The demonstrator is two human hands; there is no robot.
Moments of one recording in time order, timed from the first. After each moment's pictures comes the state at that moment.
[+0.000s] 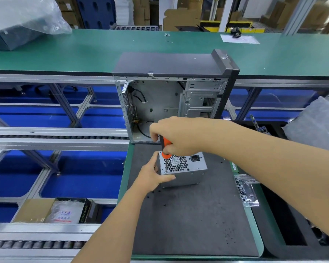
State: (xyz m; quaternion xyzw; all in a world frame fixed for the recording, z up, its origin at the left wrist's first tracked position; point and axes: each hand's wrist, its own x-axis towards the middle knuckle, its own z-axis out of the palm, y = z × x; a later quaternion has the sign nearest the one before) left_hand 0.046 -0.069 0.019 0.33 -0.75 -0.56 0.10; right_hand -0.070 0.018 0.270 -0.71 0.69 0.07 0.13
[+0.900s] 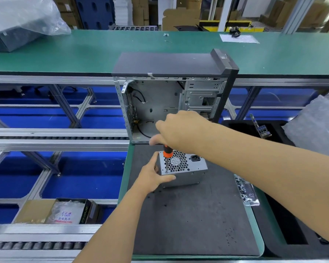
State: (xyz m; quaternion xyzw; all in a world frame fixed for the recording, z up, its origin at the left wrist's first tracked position) left_hand 0.044 -0.068 0.020 0.32 -0.75 -0.57 0.10; right_hand -0.063 0.016 0.262 -0.70 0.70 0.11 -0.08
